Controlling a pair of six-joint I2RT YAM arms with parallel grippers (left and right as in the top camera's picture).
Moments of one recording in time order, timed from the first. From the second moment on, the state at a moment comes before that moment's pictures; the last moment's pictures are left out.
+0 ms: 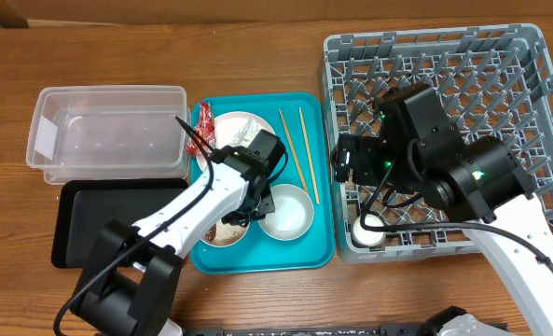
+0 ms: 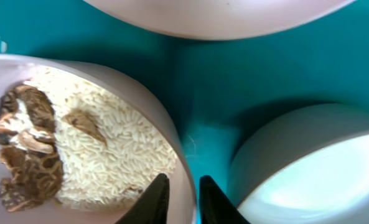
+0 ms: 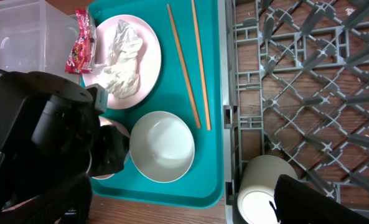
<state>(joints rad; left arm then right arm) -0.55 1.72 1.10 -0.93 -0.05 -0.80 0.50 1.34 1.53 -1.23 -0.07 0.57</state>
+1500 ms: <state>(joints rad) 0.52 1.45 1.13 -1.41 0.81 0.18 0.50 1.34 1.53 -1.24 -0.07 0.57</state>
